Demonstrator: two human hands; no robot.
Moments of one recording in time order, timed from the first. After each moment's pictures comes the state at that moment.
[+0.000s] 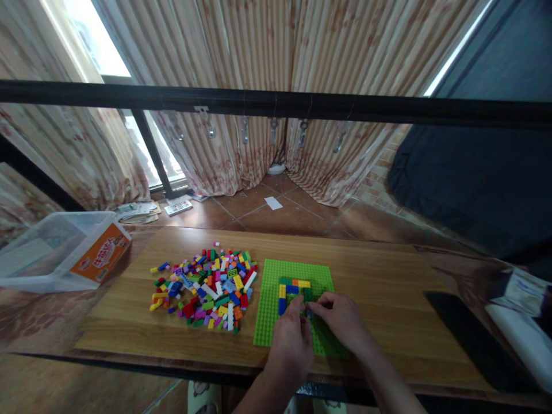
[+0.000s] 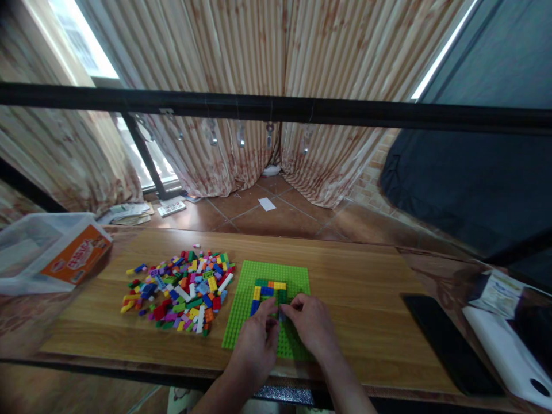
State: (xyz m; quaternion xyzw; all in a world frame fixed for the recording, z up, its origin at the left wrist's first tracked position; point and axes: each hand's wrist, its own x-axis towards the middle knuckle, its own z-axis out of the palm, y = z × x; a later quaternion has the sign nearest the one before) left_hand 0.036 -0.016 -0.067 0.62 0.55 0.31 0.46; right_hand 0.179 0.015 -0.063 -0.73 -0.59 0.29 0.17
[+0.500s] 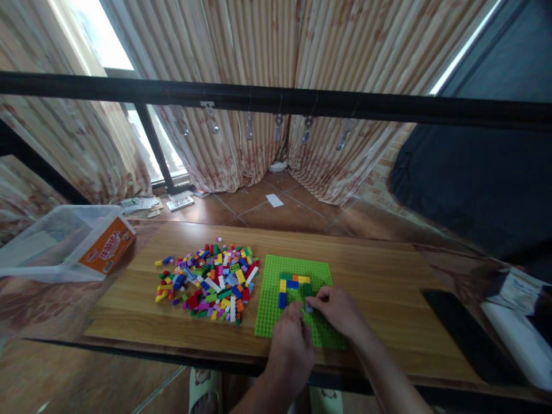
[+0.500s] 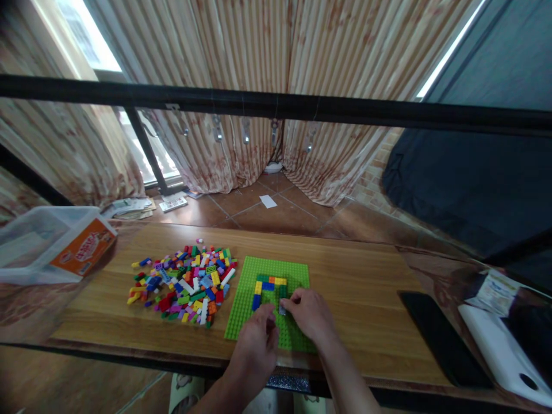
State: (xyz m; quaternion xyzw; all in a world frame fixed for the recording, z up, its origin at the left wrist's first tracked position) left_hand 0.034 -0.033 -0.067 0.66 0.57 0.29 0.40; right_hand 0.180 0.021 -0.063 -0.73 -0.61 0.27 0.12
